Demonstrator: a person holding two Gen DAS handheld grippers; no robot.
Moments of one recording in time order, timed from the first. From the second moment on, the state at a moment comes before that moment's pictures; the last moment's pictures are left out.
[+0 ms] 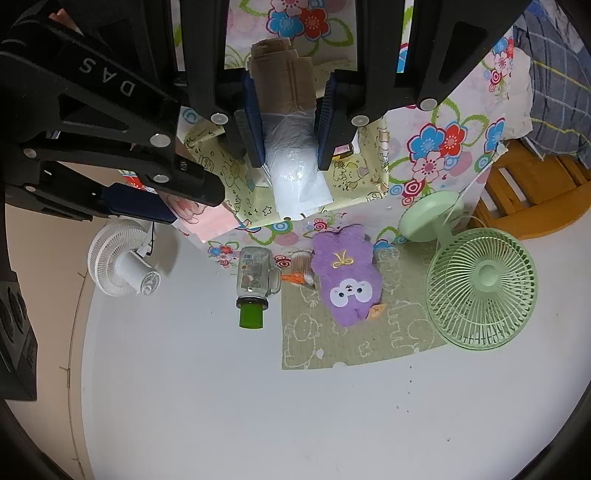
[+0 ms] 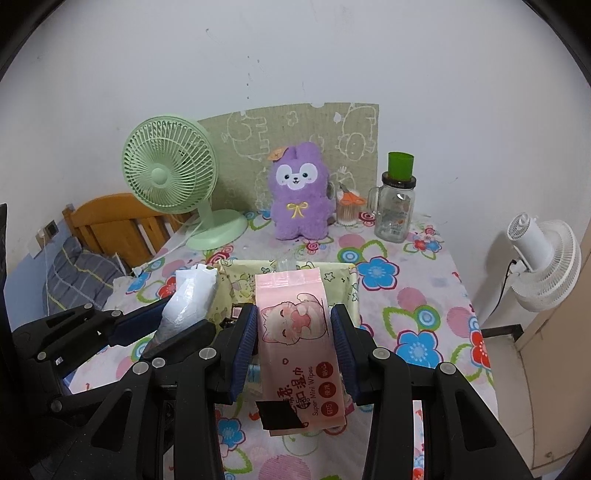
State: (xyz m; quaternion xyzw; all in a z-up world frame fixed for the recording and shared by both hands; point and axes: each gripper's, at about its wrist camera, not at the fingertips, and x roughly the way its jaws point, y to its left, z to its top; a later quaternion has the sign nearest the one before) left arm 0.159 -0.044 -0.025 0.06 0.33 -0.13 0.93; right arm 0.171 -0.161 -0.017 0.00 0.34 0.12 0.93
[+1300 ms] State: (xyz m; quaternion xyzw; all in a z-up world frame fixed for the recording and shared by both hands) left arm 0.225 -0.029 -0.080 0.04 0.40 -0.12 0.91; right arm 0.244 -0.136 -0.066 0.00 0.41 0.12 0.90
